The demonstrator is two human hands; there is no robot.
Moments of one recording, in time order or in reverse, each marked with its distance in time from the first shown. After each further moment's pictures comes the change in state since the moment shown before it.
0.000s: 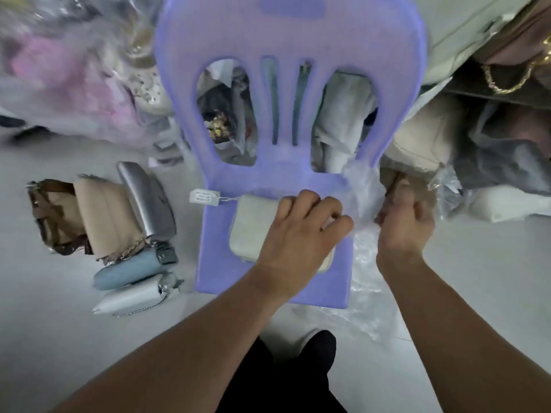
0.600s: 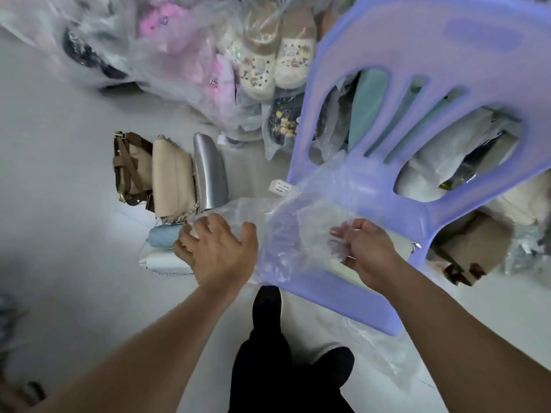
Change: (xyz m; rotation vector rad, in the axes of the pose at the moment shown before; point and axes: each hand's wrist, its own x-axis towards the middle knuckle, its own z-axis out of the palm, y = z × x) left_hand -0.147 -0.123 -0.061 0.126 -0.175 -1.441; right_hand -0.087 0.046 0.107 -0.400 -0.692 0.333
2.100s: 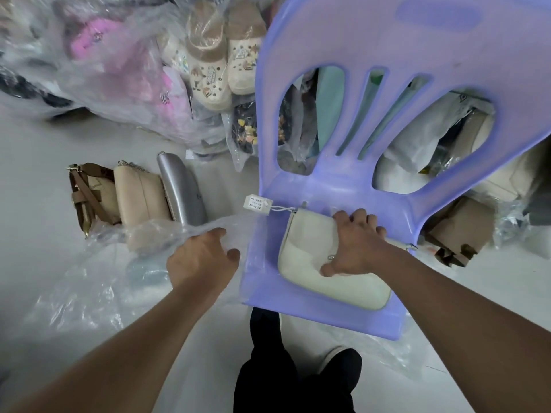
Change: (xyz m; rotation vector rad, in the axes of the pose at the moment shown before) left_hand 0.048 0.026 0.003 0.276 -0.225 0.295; right_hand 0.048 -0.016 -0.025 -1.553 -0.030 -0.213
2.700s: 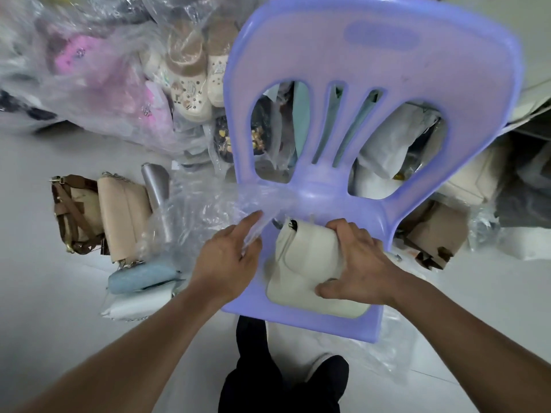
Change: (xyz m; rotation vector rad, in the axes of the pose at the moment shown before) left_hand -0.013 0.049 0.010 -0.482 -0.041 0.404; right_hand -0.056 0.044 -0.003 0.319 0.164 -0.253
